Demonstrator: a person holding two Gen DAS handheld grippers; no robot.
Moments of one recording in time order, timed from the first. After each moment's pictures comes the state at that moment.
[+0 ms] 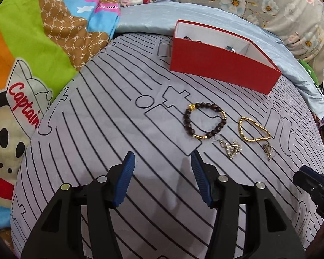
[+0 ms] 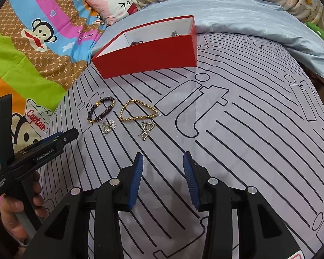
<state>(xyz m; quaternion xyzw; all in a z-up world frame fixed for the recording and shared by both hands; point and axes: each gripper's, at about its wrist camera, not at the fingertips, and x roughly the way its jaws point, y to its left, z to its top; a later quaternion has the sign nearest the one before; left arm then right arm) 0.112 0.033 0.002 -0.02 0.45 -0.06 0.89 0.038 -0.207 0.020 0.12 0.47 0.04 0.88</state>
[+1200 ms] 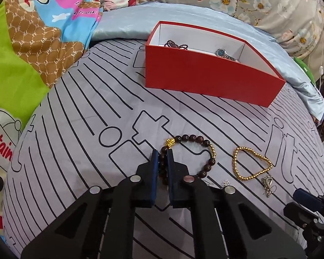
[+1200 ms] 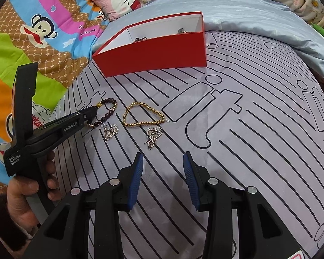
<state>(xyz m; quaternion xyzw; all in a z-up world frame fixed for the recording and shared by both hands) 0.164 -0.001 -0.006 -0.01 0.44 -0.10 0.89 0.055 -0.198 0.019 0.11 0.48 0.05 0.87</state>
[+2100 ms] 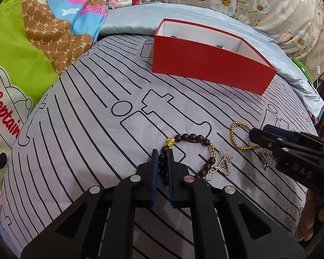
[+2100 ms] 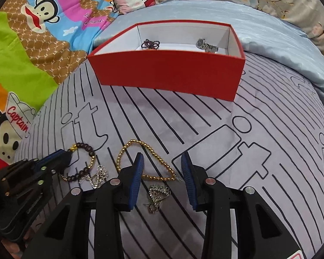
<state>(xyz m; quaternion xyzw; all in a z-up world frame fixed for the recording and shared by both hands) 0.128 0.010 -0.008 -0.02 0.44 -0.10 0.89 0.132 -0.171 0.004 0.03 0.47 0.06 0.88</state>
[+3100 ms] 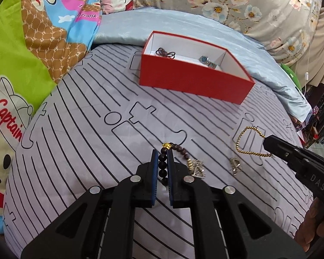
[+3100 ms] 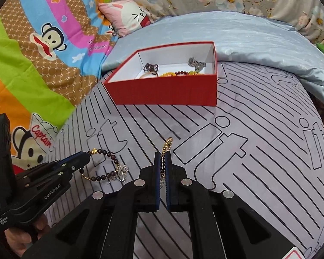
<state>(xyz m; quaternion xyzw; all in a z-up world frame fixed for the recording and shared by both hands) 0.113 0.007 0.028 -0.04 0.43 -0.13 0.89 0.078 -0.189 0.054 0.09 0.42 0.06 0.90</state>
